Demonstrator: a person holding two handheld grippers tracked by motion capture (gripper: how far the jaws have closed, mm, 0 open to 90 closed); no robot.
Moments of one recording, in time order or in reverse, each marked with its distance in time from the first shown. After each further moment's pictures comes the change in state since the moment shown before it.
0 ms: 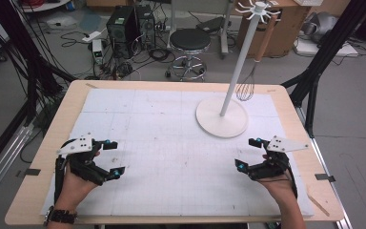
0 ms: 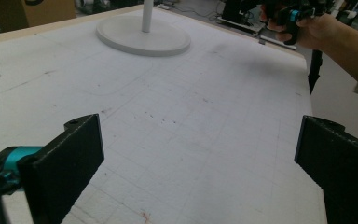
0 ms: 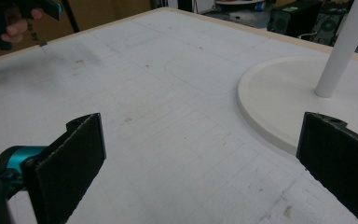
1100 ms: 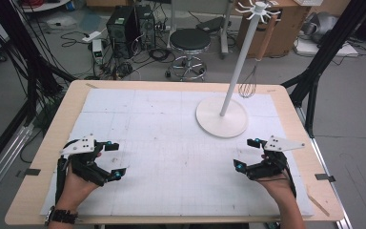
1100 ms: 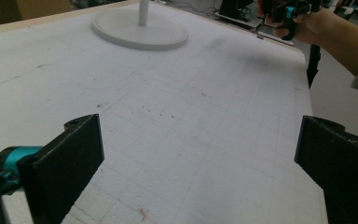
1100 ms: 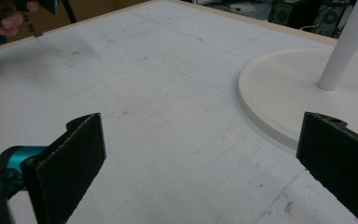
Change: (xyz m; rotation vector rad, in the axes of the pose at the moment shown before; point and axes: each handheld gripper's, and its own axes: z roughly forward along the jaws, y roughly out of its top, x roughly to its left) left arm 0.002 -0.004 0.004 0.015 -0.015 -0.003; right arm -0.001 -0.001 0.004 0.026 -0.002 -0.001
